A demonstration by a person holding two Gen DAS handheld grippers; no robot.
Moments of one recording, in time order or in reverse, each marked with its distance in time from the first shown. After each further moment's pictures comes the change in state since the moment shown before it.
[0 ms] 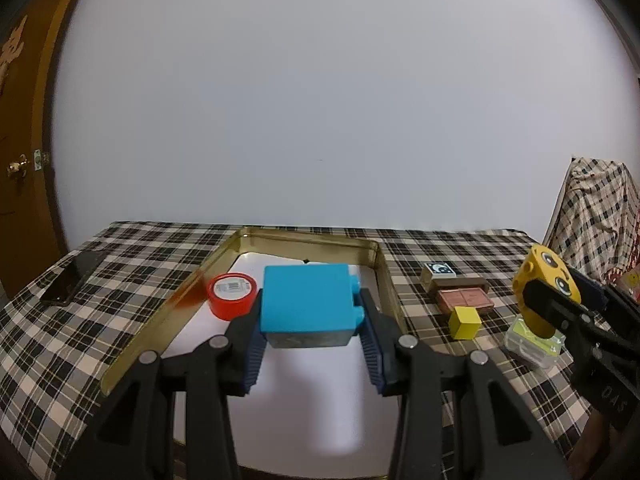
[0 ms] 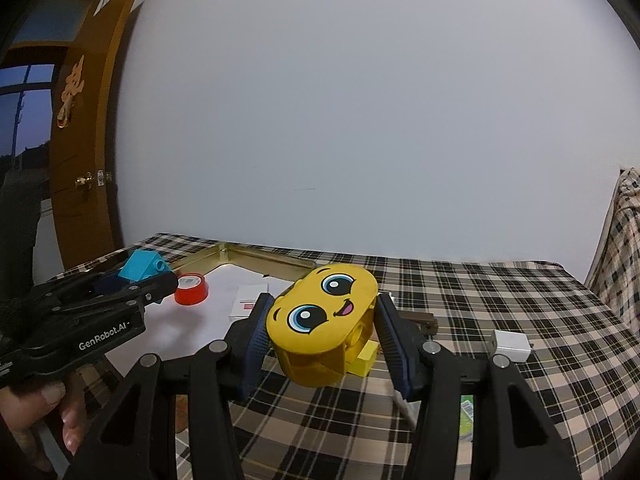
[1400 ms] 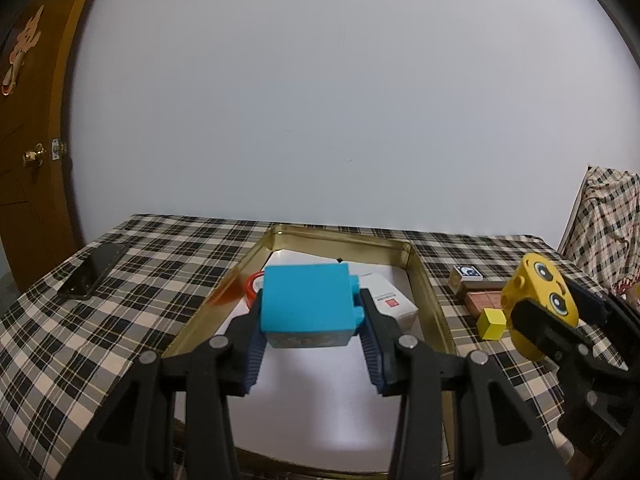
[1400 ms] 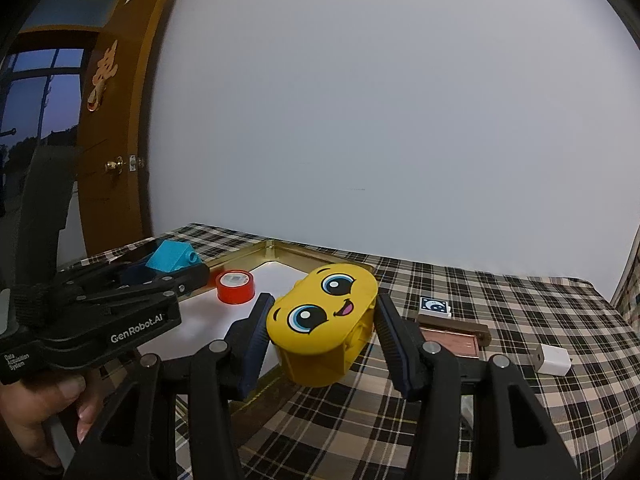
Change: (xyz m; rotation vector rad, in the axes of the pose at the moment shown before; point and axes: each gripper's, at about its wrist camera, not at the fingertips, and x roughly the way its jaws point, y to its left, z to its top) left arm -0.003 0.033 0.000 -0.033 0.005 0.048; right arm 0.008 0.042 0.003 -0.069 0.004 0.096
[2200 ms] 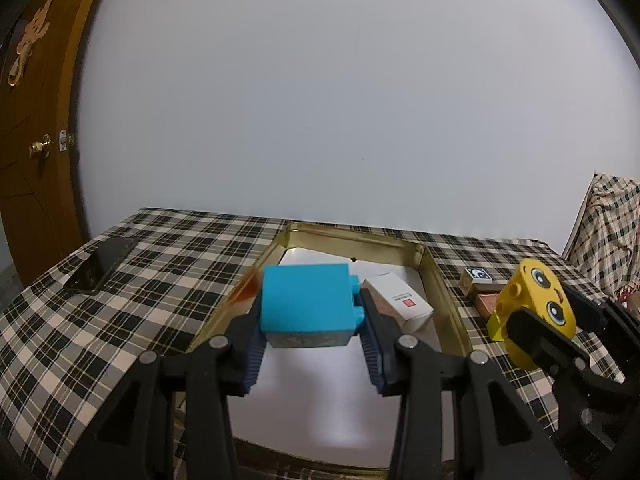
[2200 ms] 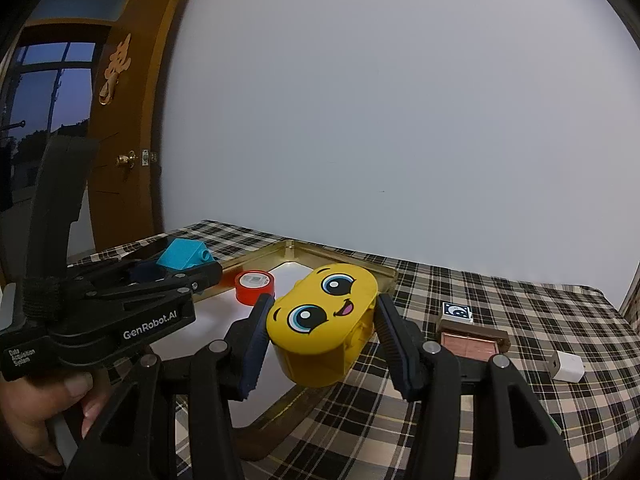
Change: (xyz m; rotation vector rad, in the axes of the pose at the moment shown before) left arm 0.001 0.019 0.002 -0.026 0.009 0.013; right arm 0.008 0.017 0.002 -0.025 0.002 0.037
